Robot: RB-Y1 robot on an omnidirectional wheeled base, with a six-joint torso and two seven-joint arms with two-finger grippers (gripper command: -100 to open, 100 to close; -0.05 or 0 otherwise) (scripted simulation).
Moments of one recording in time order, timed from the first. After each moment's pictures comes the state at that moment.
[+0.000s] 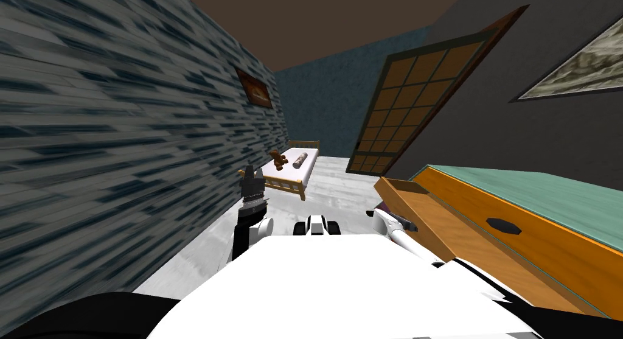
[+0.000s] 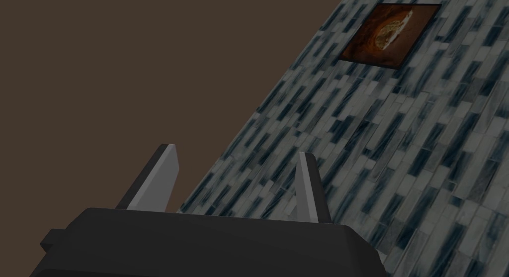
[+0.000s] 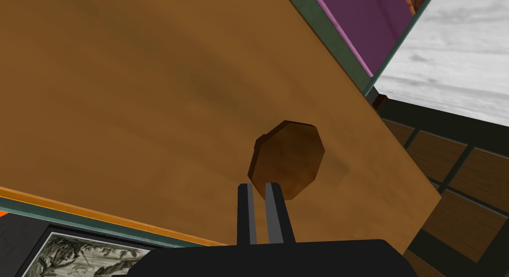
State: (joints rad) left arm 0.55 -0.04 0.04 -2.35 -0.03 -0.48 -0.10; right arm -0.01 -0.58 0.31 -0.94 0.67 1.21 0.06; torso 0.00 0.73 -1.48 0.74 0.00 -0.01
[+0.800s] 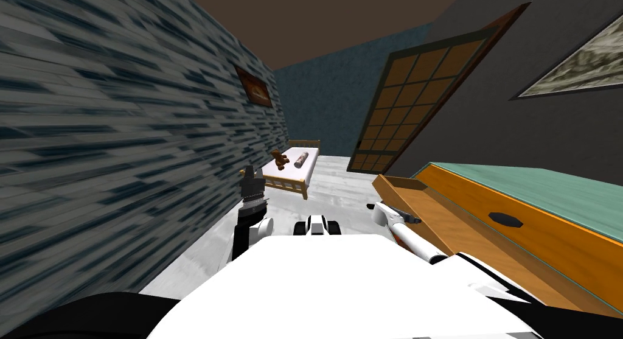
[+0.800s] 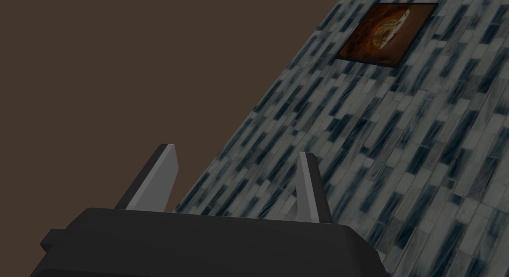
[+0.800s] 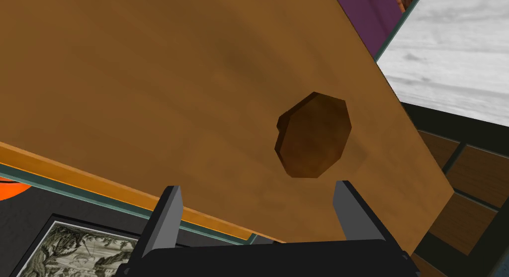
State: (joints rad) left arm 0.55 -0.04 0.04 -2.35 -0.03 -0.48 -0.10; right arm -0.04 -0.63 0.29 -1.01 0.61 1.24 0.18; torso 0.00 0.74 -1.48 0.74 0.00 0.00
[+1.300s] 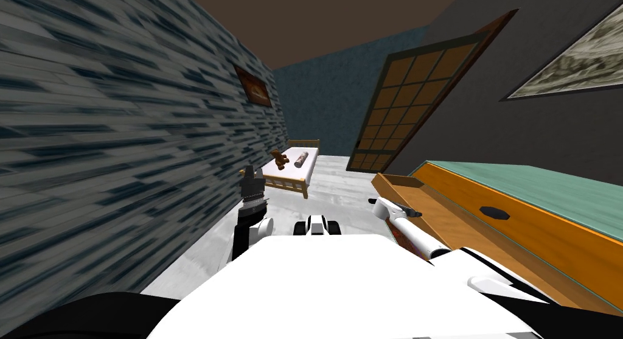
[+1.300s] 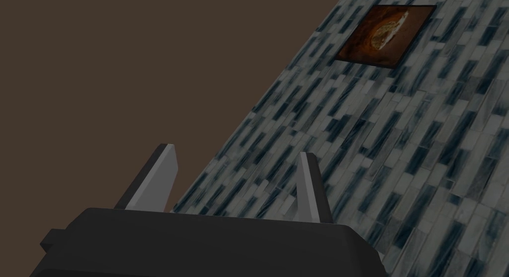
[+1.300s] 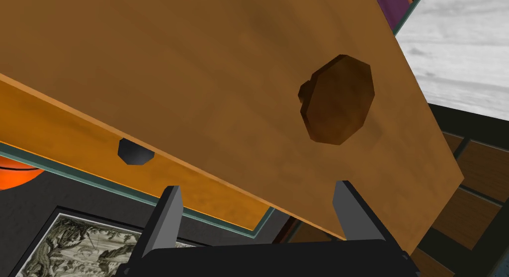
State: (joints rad) left arm 0.55 -0.04 0.04 -2.35 -0.03 -0.48 -0.10; right arm -0.08 -0.68 0.27 -1.04 0.56 1.24 0.26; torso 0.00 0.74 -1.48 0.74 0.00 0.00
